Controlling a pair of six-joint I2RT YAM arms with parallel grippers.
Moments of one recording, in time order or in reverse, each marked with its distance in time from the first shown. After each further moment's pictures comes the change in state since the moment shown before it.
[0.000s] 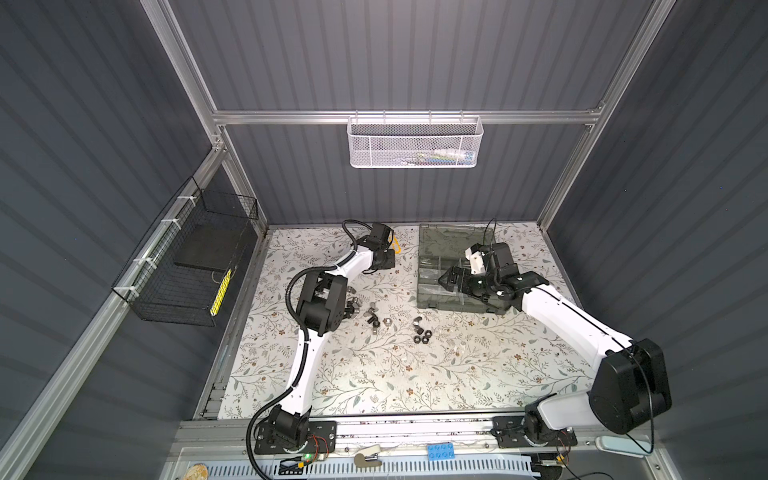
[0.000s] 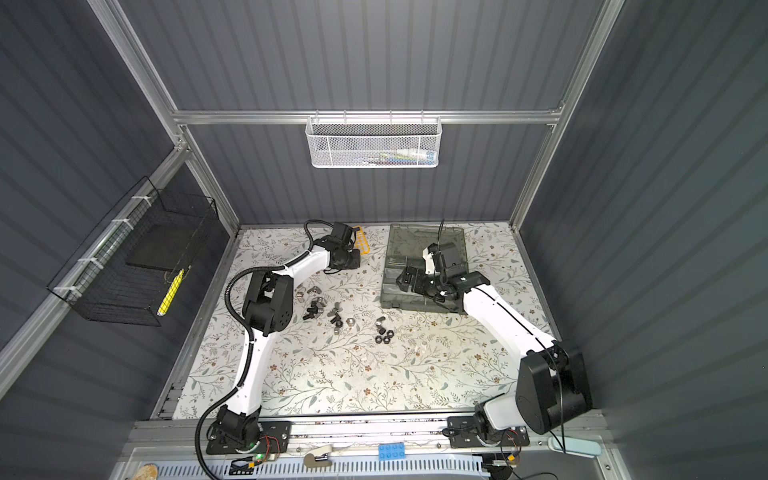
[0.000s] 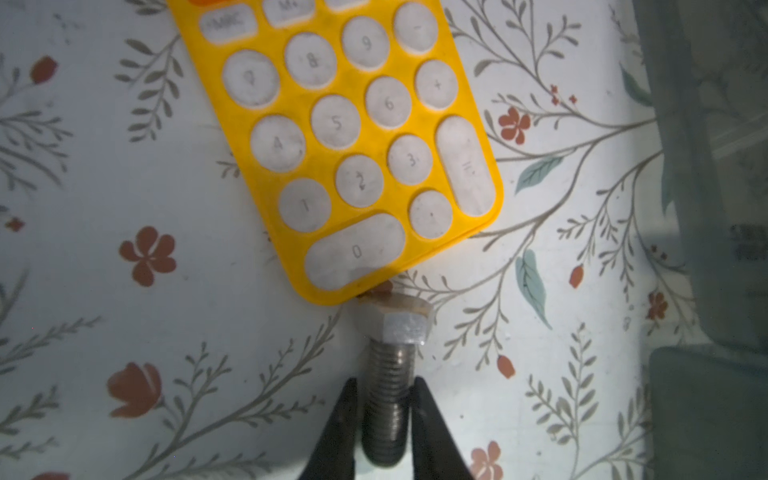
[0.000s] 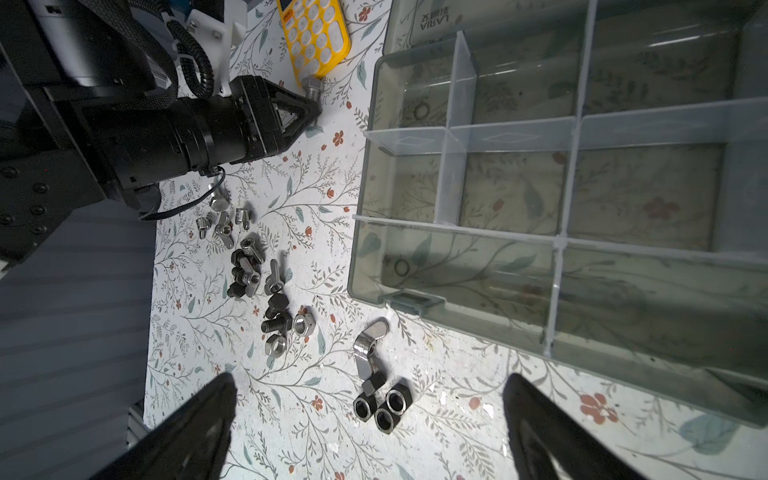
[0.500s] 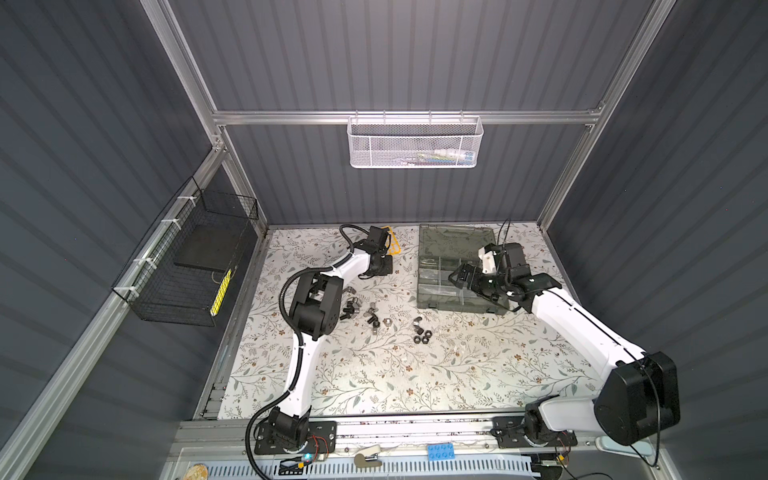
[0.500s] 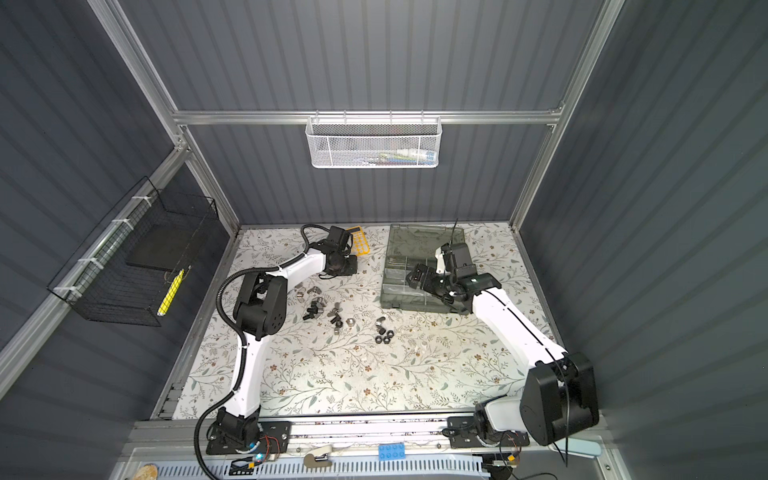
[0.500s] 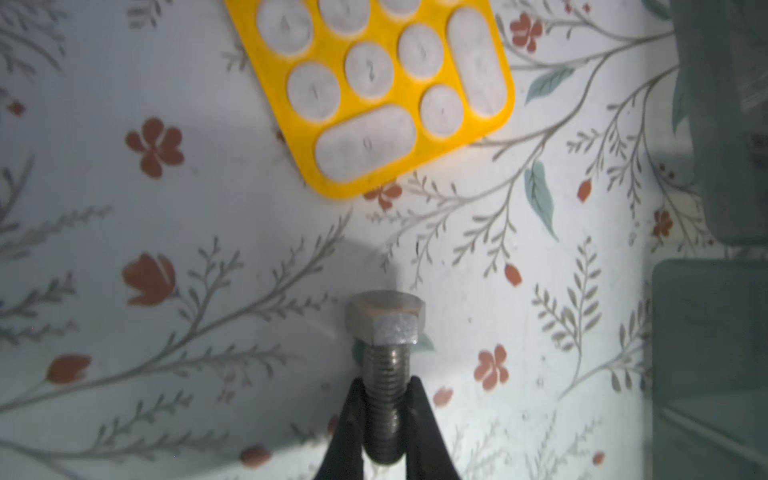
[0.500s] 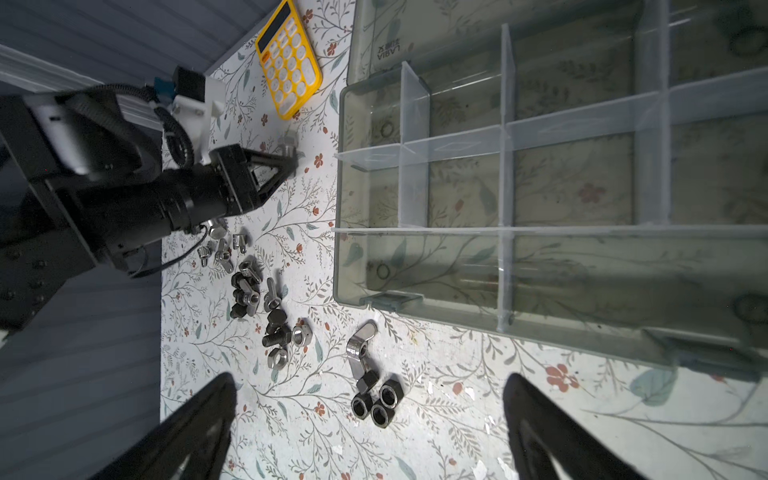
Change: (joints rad) left arm 0.000 -0.122 -0.172 -0.015 0.044 0.001; right arm -0.076 -0.060 -0.010 -0.048 0.006 0.069
